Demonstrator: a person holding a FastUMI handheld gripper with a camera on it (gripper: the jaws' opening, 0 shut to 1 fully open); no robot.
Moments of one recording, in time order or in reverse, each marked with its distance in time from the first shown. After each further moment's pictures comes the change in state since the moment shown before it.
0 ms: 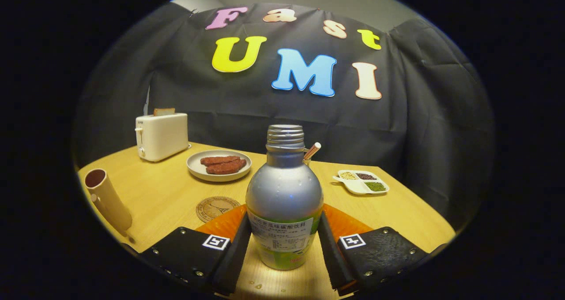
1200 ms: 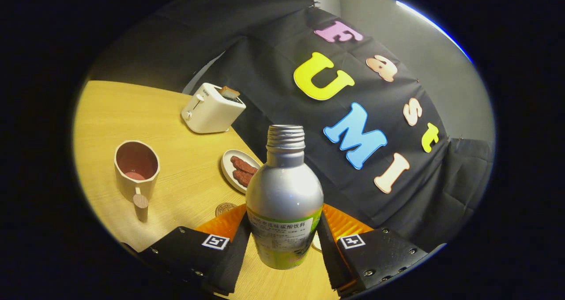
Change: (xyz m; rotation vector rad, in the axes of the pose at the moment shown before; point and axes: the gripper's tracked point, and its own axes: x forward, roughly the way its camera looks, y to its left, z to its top) arm -0.078 0.088 0.103 -0.697 -0.089 0.063
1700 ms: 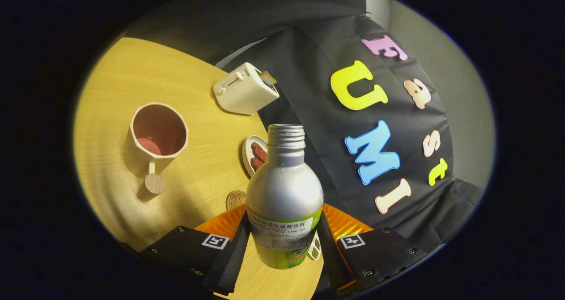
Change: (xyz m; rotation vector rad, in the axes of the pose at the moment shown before) arm 0.011 0.044 -0.006 -0.270 0.045 0.059
